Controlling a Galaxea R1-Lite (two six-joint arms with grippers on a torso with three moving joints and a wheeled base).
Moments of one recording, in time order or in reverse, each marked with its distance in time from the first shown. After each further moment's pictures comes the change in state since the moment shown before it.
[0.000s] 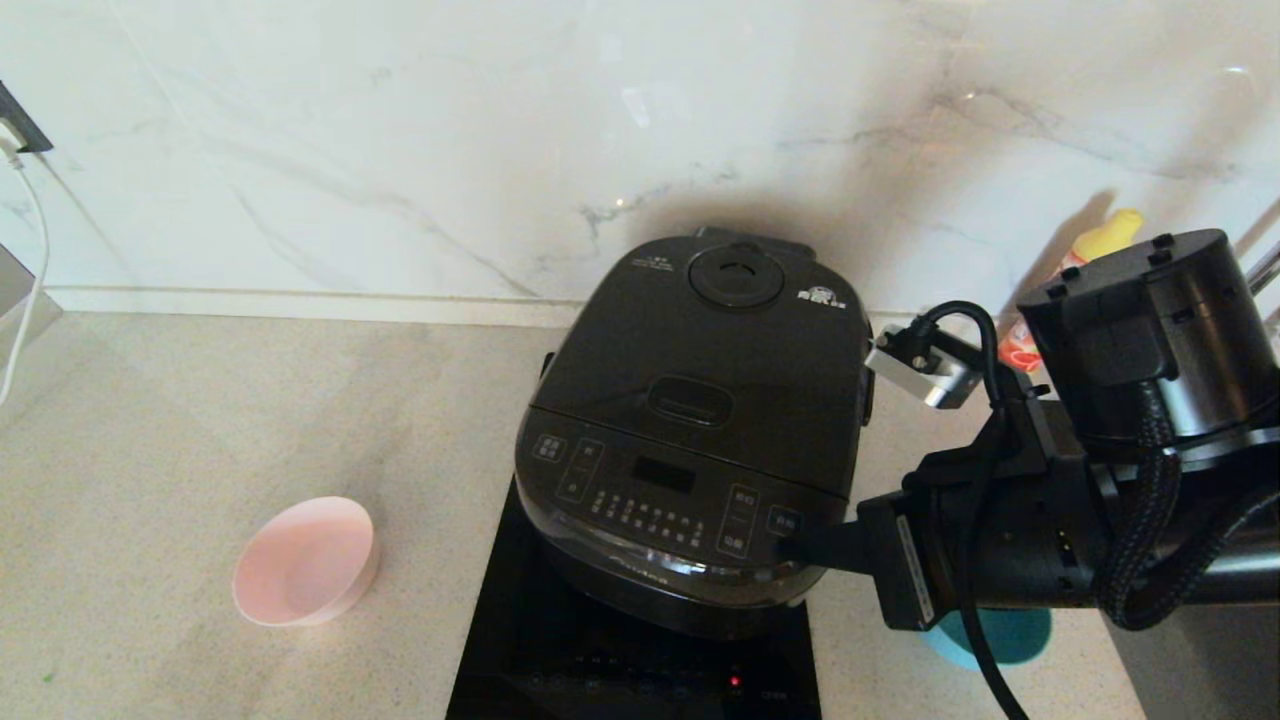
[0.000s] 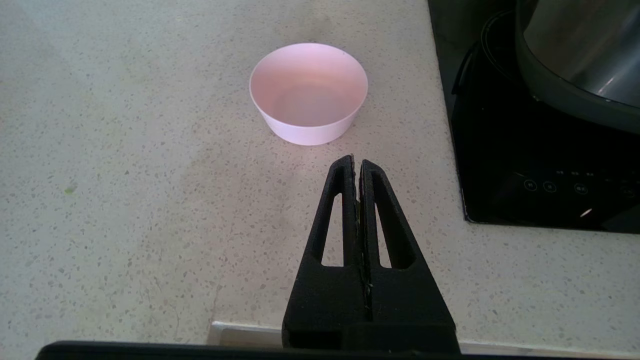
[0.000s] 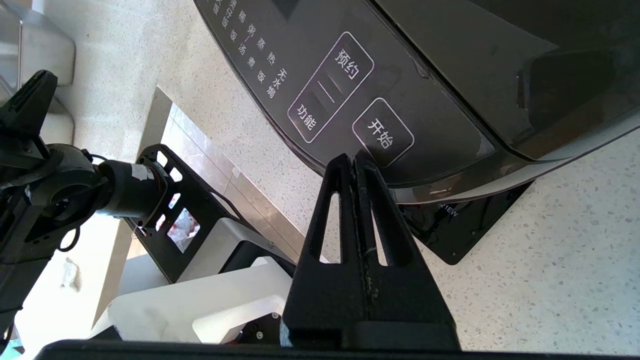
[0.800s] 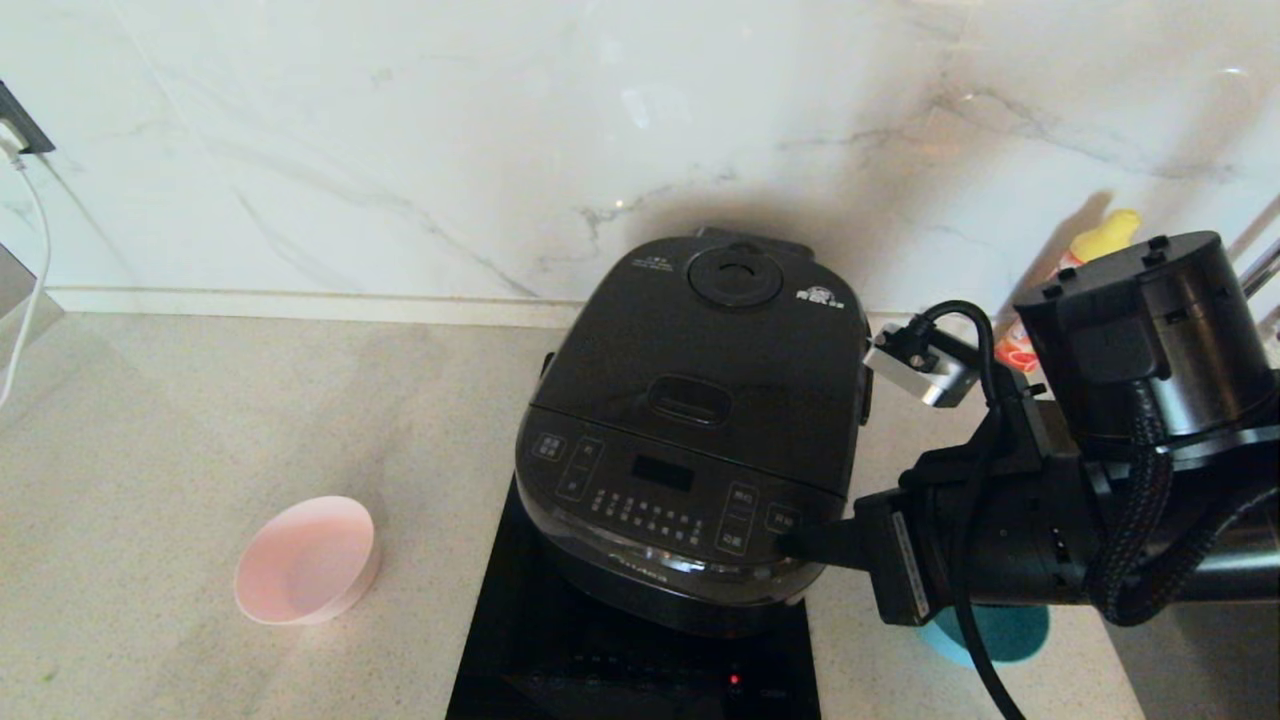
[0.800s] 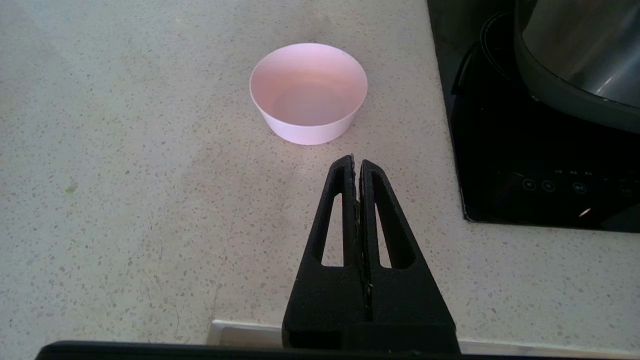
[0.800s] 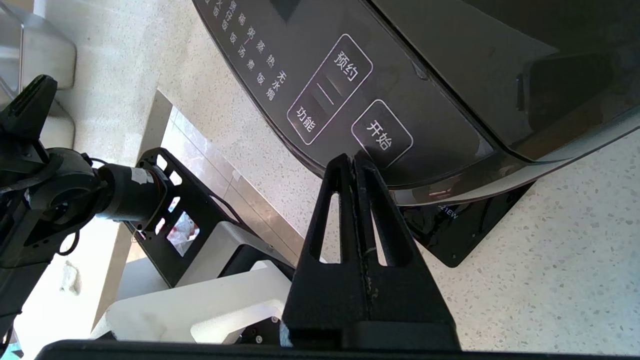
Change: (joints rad) left arm 0.000 0.000 0.000 0.000 0.000 0.000; right arm -0.016 0.015 0.015 -0.014 0.001 -0.001
